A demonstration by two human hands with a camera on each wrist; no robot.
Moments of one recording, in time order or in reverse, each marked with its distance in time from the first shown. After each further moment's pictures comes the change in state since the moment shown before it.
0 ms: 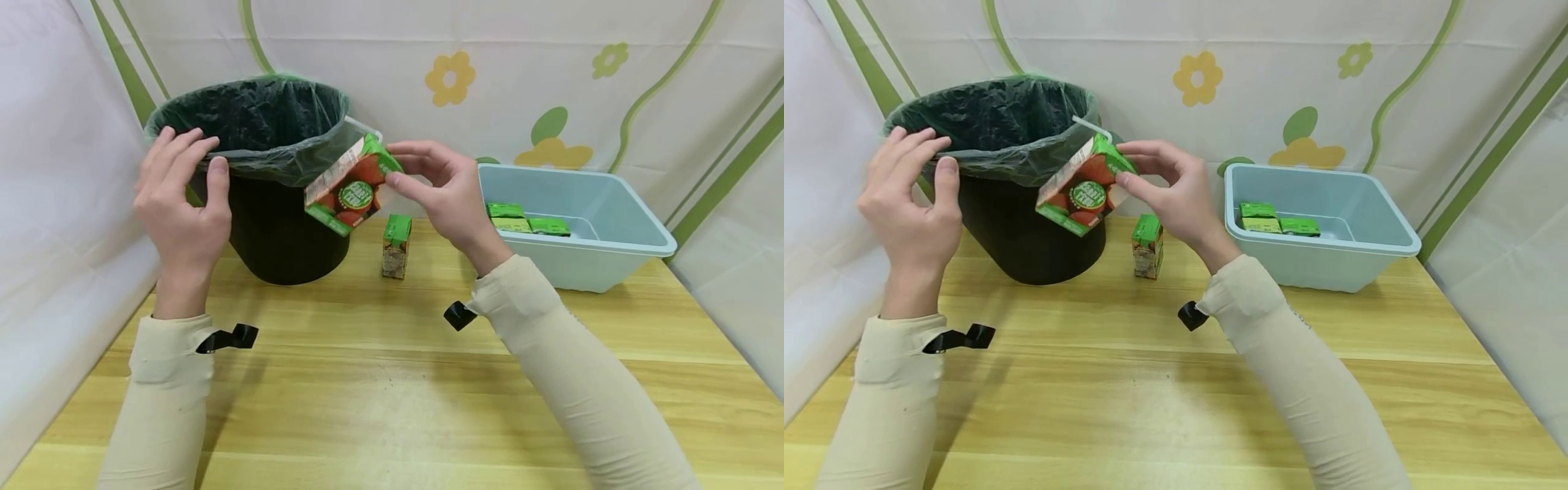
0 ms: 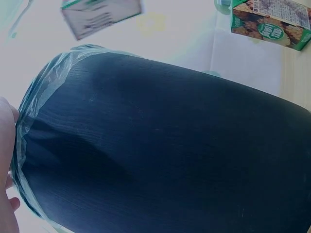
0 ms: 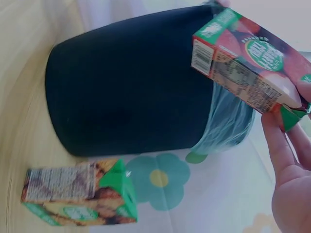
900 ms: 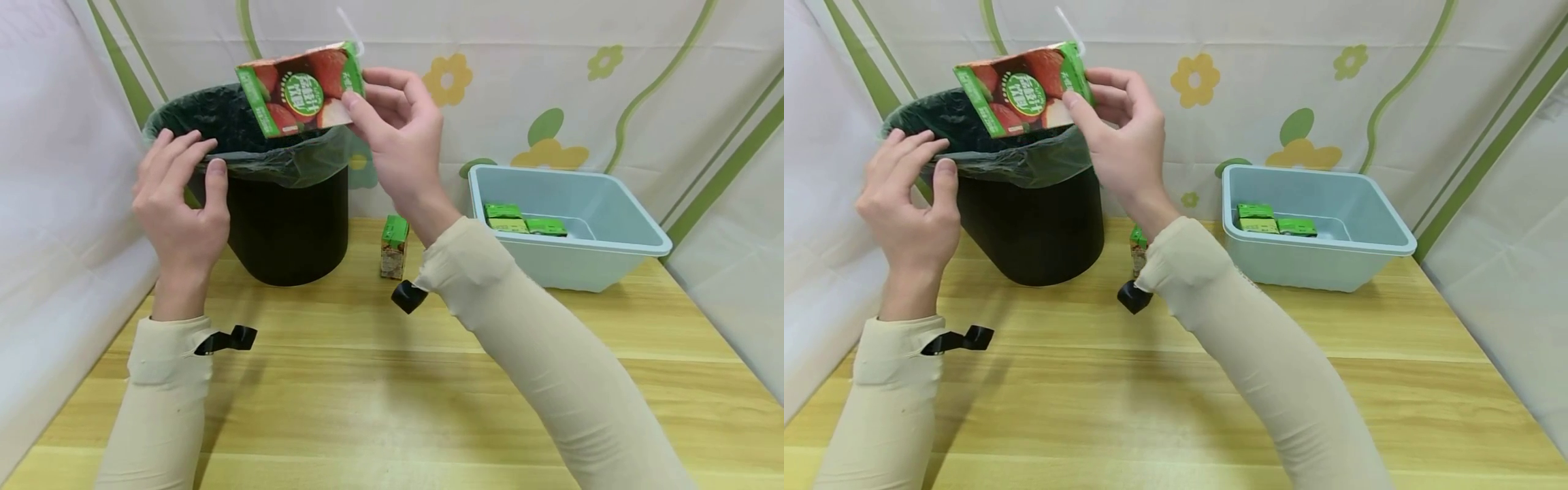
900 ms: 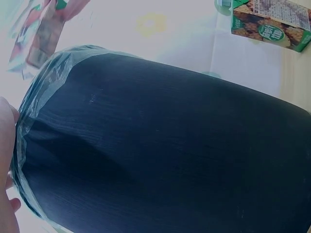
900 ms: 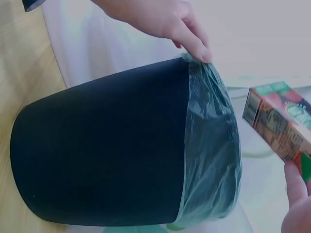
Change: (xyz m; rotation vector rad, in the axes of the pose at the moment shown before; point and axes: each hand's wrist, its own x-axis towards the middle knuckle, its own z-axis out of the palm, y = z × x) left_hand 0.000 -0.002 0.003 0.002 -0.020 -0.007; right_hand 0.049 -0.046 0.062 0.216 0.310 -0.001
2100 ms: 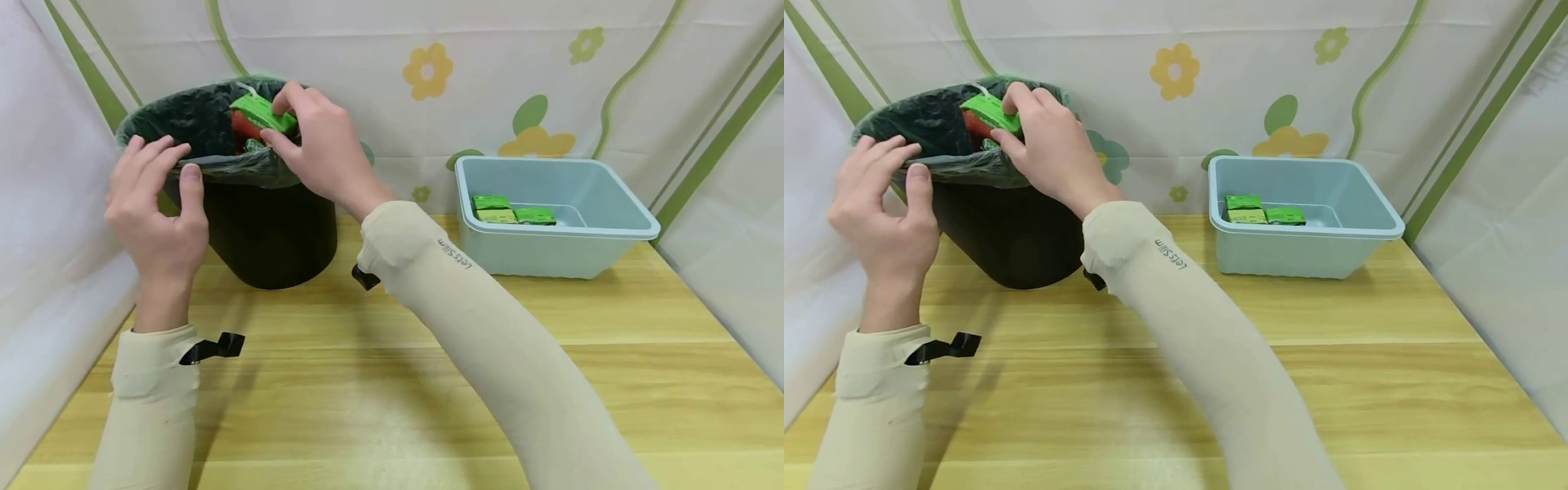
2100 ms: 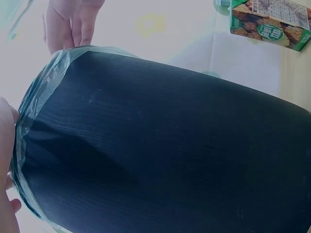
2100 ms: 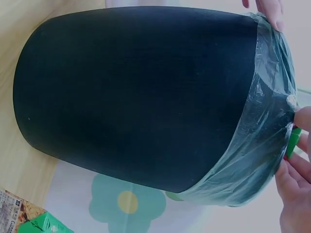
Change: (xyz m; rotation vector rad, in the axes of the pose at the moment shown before) left_hand 0.004 0.006 -0.019 -0.012 0.023 -0.037; right_hand 0.016 0.027 0.051 -1.029 -0.469 -0.166
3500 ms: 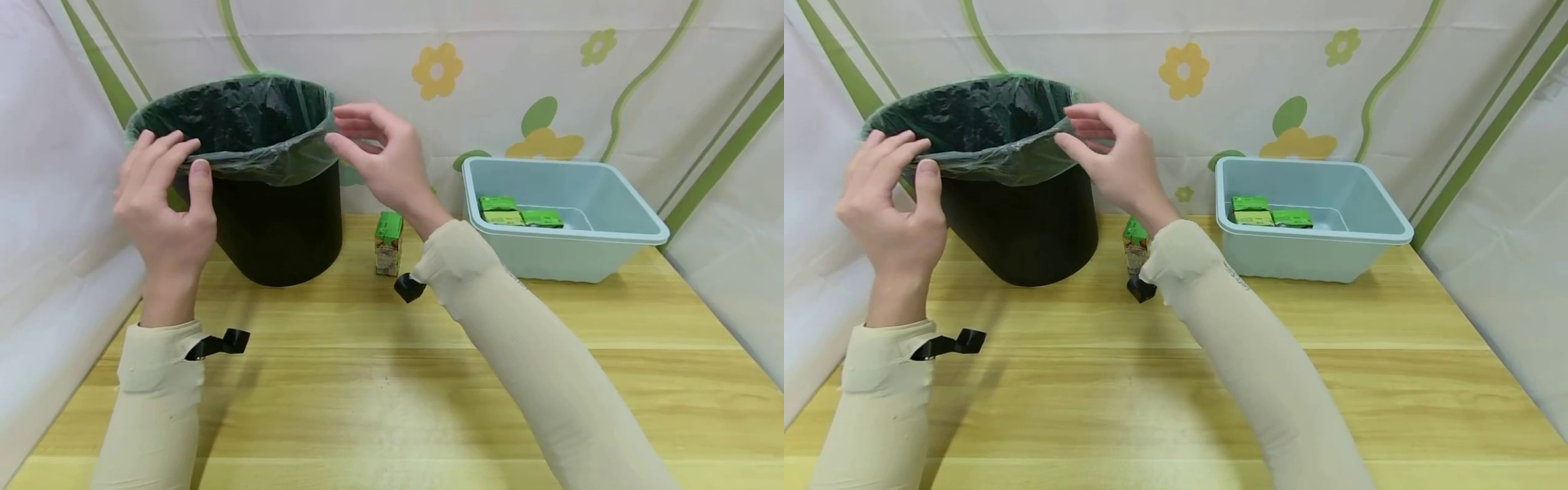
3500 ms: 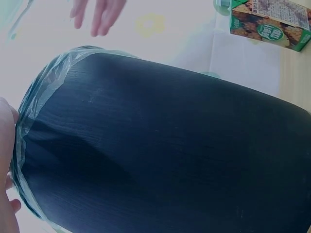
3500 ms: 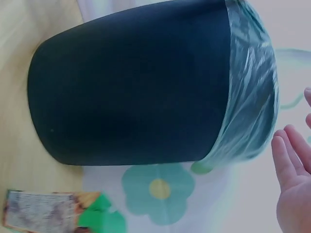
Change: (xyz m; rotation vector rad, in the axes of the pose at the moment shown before) left_hand -0.001 -0.001 0.002 0.026 -0.001 0.019; right_hand -0.042 0.053 -0.012 0.735 0.199 0.067
